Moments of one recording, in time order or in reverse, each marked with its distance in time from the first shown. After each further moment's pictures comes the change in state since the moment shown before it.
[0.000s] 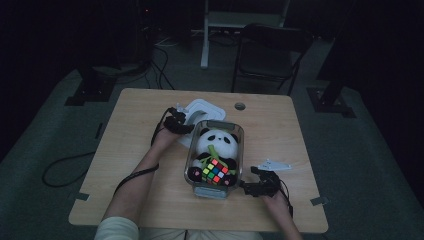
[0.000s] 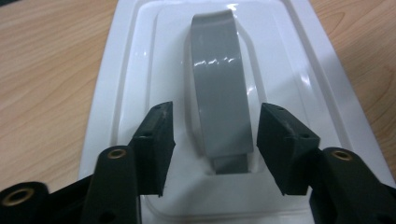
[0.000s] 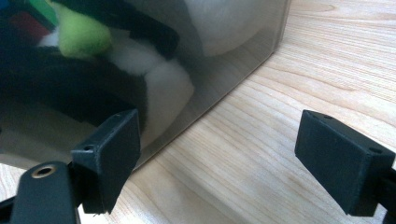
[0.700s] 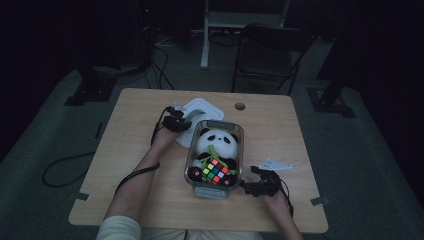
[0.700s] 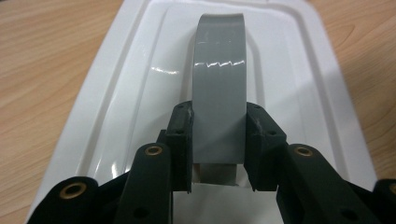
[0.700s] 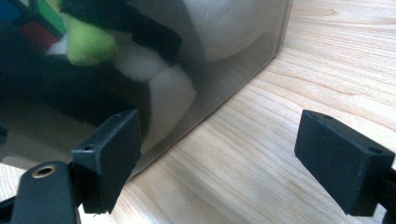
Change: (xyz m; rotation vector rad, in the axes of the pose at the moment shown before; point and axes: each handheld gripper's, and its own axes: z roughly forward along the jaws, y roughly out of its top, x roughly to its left) left arm 0.009 0.000 -0.005 -0.012 0.013 -0.085; right arm 0.000 0.002 -0.002 -0.009 0.009 0.002
